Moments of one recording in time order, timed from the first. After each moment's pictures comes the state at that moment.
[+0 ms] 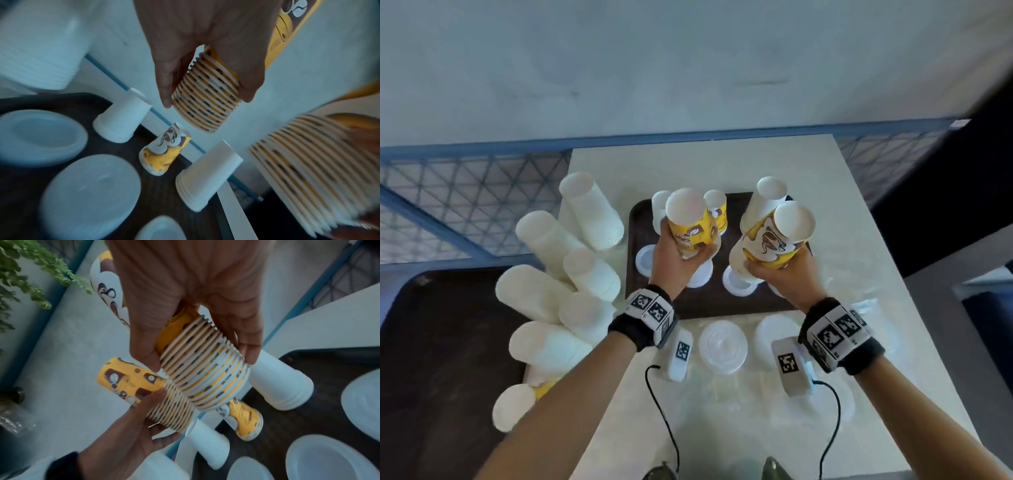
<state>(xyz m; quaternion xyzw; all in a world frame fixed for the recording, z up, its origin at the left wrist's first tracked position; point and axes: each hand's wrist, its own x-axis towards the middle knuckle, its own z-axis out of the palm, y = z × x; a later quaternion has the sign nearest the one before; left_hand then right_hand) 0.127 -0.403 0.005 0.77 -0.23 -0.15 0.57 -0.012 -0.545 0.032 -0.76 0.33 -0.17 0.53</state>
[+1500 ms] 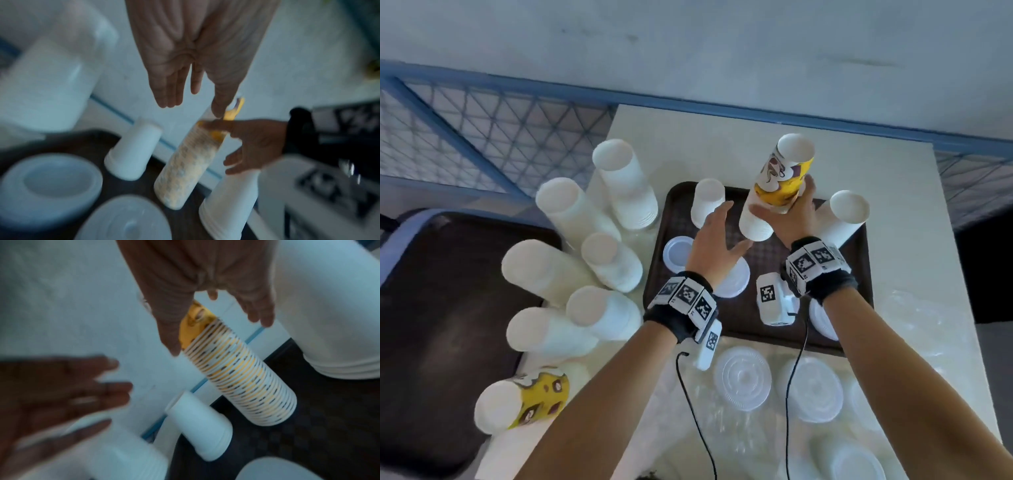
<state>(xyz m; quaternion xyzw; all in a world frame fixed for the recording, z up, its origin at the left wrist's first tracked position) 0.172 -0.441 -0.027 0.86 -0.22 -0.15 0.44 0.156 -0.584 -0.013 -0.79 0.37 -0.10 0.48</state>
